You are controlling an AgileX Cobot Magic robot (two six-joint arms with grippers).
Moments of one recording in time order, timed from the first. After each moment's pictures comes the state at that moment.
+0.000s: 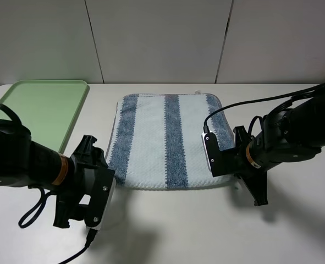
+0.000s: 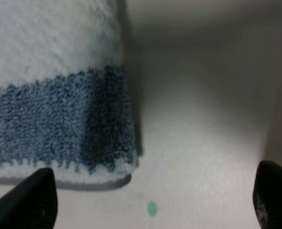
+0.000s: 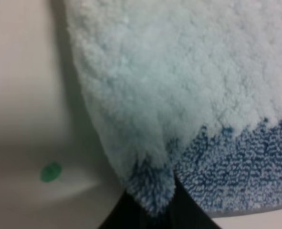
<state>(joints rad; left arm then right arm) -0.73 1.63 -0.47 0.76 -0.04 0.38 0.56 1.84 -0.60 -0.89 0.26 -0.31</state>
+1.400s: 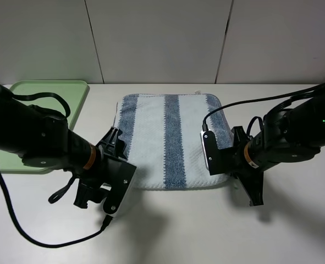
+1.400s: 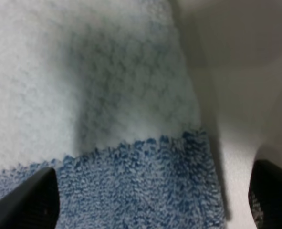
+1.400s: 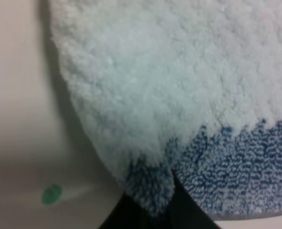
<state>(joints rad) -0.72 1.83 -0.64 0.79 -0.02 0.55 0.56 1.84 -0.60 -0.86 0.21 -0.31</state>
